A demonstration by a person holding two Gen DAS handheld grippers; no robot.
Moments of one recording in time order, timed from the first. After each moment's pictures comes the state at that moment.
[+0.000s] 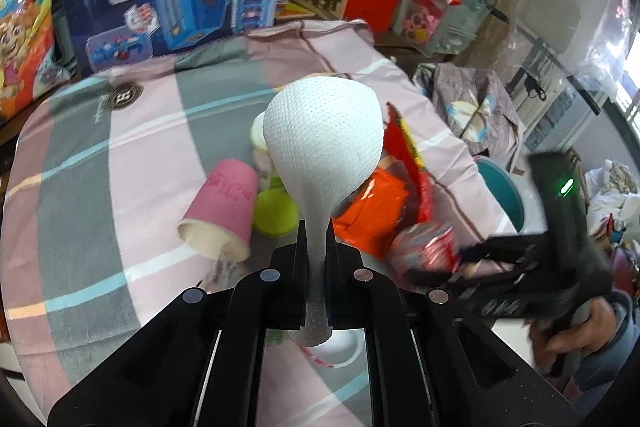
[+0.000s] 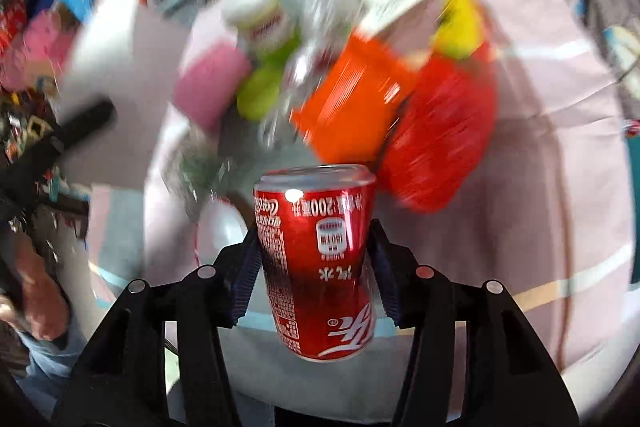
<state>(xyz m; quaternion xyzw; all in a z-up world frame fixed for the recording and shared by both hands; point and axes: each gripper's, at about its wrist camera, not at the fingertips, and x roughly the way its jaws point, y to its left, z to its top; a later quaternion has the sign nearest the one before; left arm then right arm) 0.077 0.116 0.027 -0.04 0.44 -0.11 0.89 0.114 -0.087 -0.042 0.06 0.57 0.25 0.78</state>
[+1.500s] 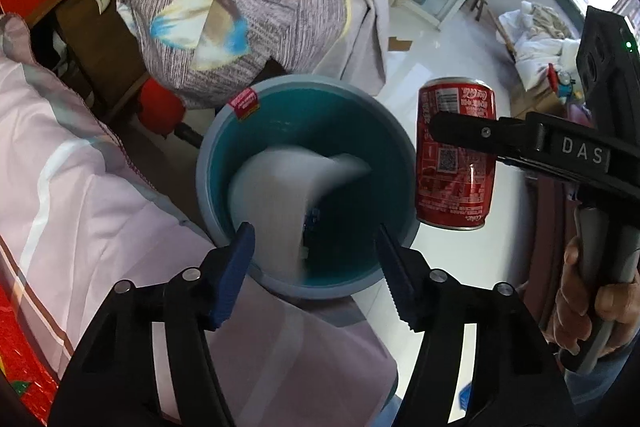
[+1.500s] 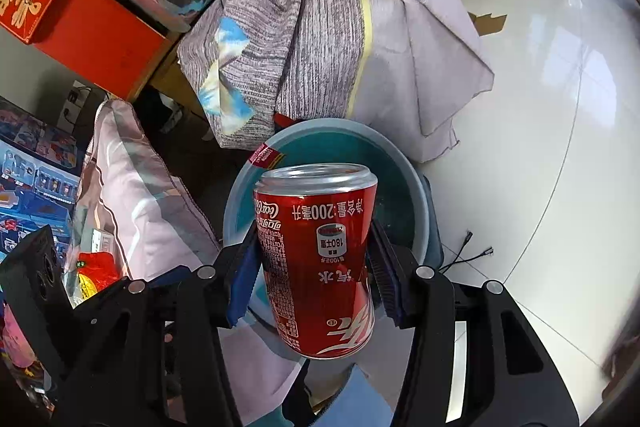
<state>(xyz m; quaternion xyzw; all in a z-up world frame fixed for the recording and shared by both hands) 0.213 -0.319 -0.099 0.11 0.56 -0.35 0.75 0.157 -0.507 -0.087 0.31 0.50 -0.06 0.81</state>
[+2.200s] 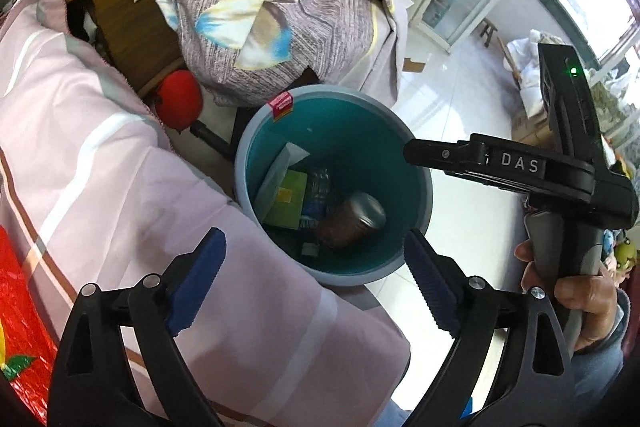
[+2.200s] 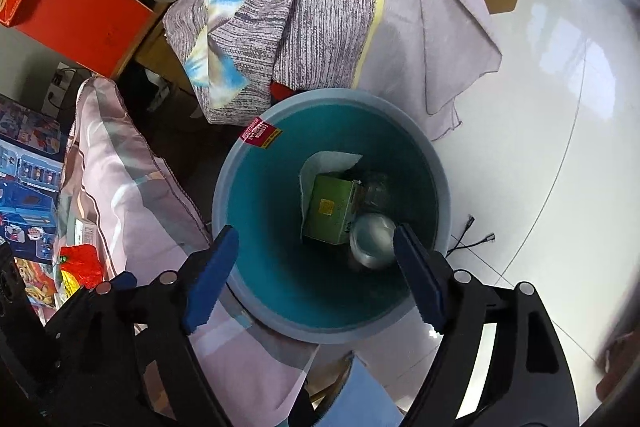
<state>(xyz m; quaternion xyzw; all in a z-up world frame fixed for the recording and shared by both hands) 0.213 -0.276 -0.080 0.06 0.55 -0.33 0.77 0.177 -0.488 -0.110 0.30 0.54 -0.07 0.78</state>
